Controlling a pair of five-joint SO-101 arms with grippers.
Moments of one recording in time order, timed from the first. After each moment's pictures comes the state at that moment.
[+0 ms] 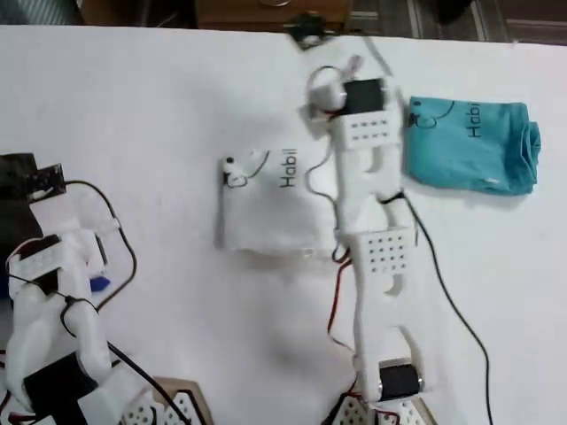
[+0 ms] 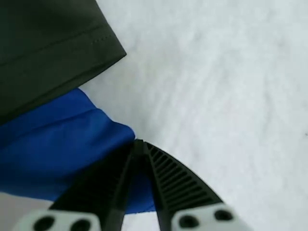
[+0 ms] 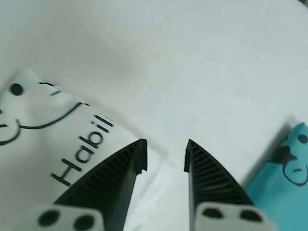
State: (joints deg) left arm -37.5 -17.5 56.4 40.4 -5.5; right arm -11.7 64.4 -93.6 99.8 23.3
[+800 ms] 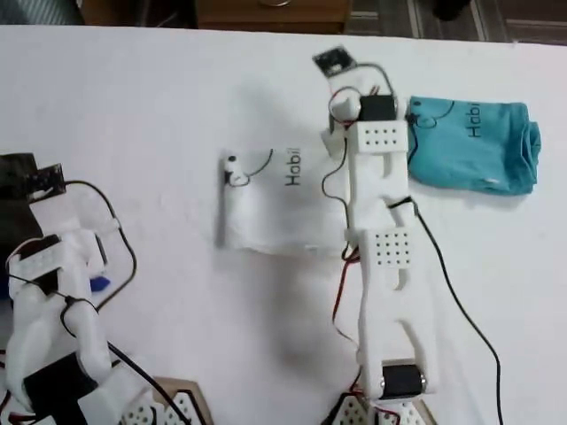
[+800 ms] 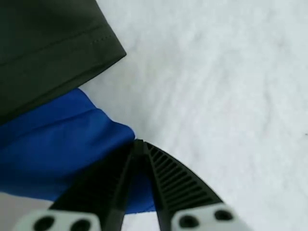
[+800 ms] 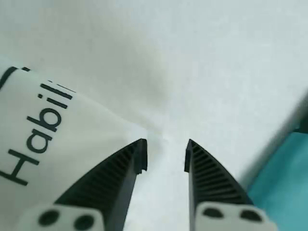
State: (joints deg) left arm -37.5 -17.5 56.4 40.4 -5.5; right arm -7.9 71.3 -93.9 99.5 23.3
